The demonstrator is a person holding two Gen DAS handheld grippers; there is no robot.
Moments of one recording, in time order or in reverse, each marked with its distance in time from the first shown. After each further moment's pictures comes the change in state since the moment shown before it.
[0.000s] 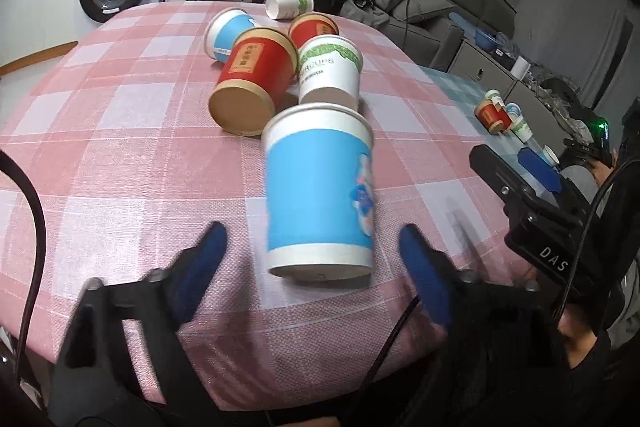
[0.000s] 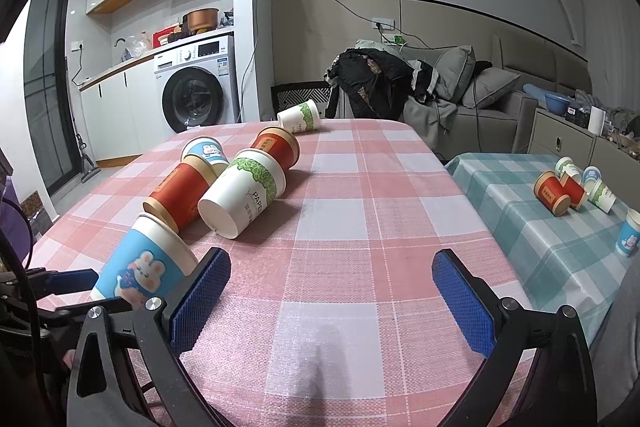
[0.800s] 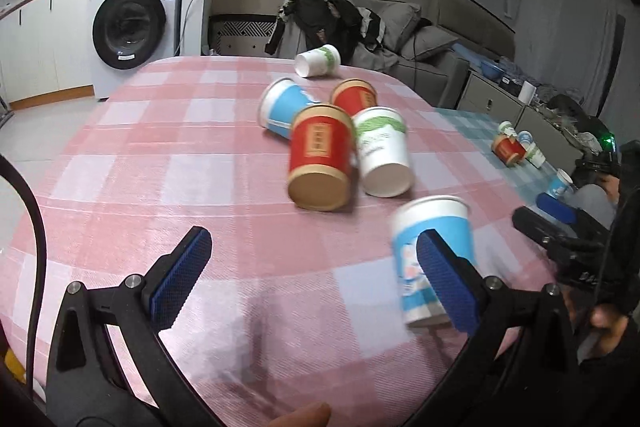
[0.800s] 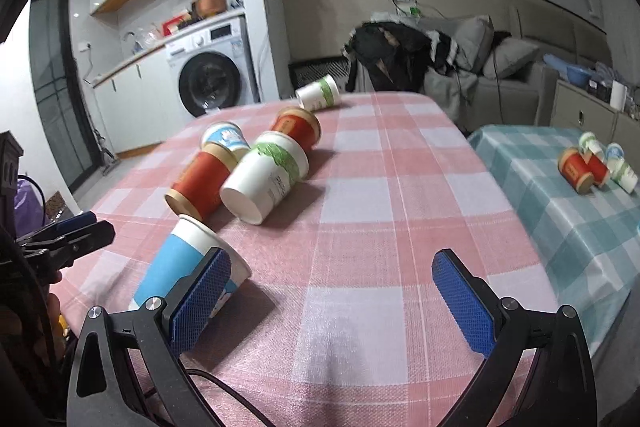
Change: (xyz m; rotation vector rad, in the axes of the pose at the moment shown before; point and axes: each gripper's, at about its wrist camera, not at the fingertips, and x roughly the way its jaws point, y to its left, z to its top) left arm -0.029 0.062 0.034 0.052 -0.166 0.045; right arm 0.009 0.001 0.008 0.051 0.136 0.080
